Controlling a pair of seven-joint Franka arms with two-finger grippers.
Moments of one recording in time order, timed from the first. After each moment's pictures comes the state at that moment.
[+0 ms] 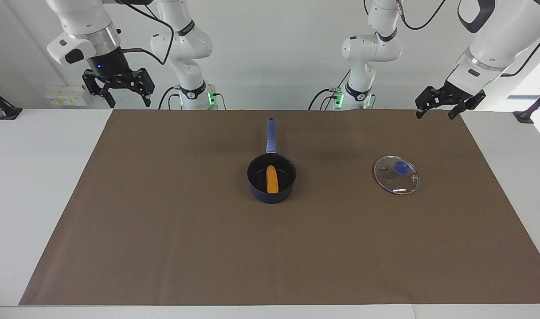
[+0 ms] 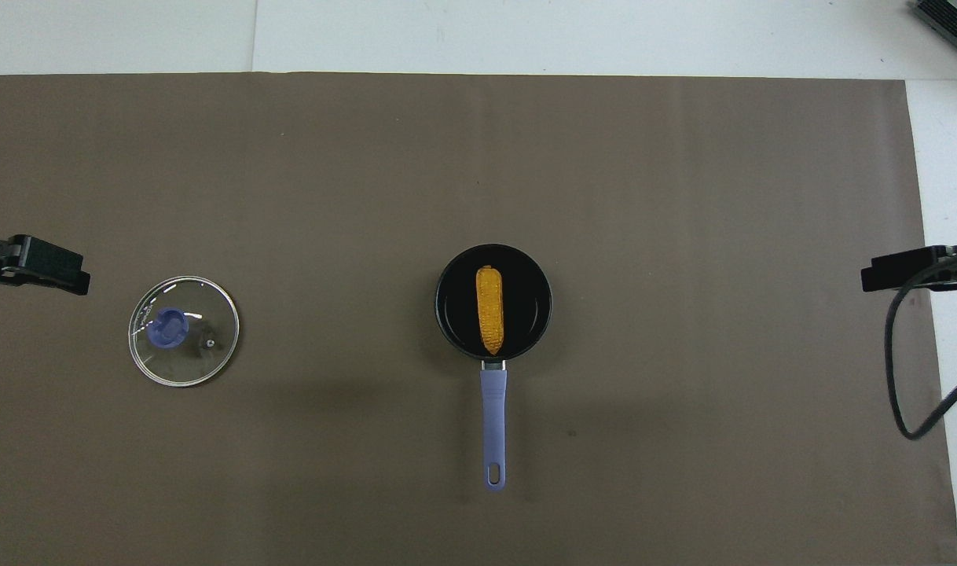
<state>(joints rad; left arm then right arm) -0.06 0.01 0.02 -1.52 -0.02 1.43 0.03 0.01 -0.08 -0.04 -1.58 0.01 1.53 -0.03</state>
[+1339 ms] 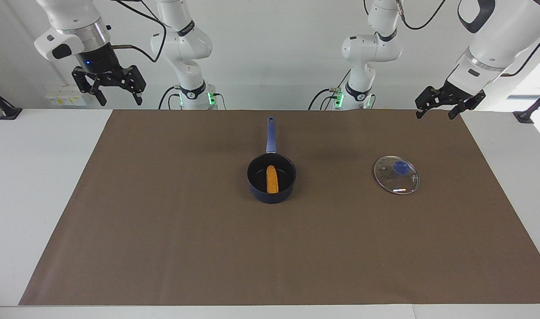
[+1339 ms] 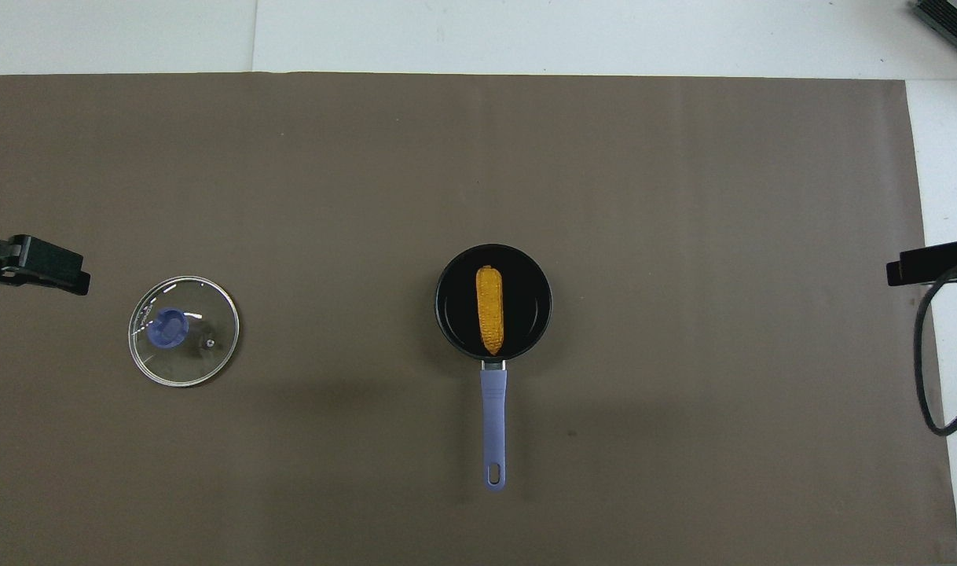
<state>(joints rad) -0.06 0.01 0.02 -1.52 -0.02 1.43 0.03 0.00 -0.08 -0.05 -1.56 0.01 1.53 -0.04</state>
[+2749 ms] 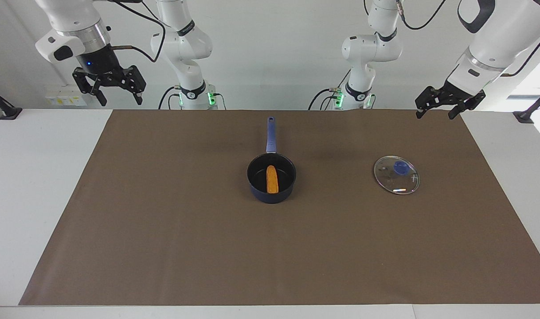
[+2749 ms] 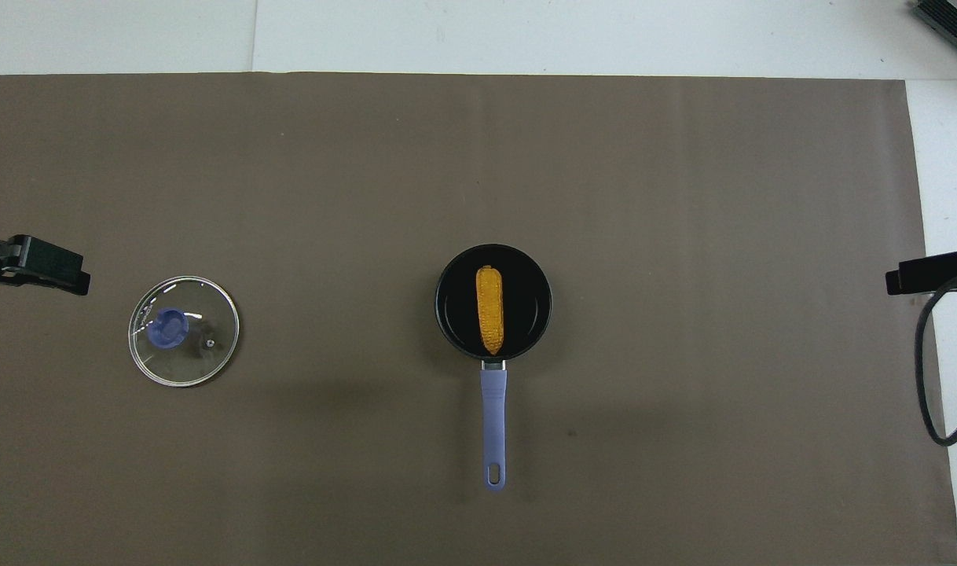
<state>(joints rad) -0.06 0.01 0.02 -1.52 -0.02 1.43 0.03 0.00 -0.09 -0.05 -1.58 0.01 1.52 -0.07</state>
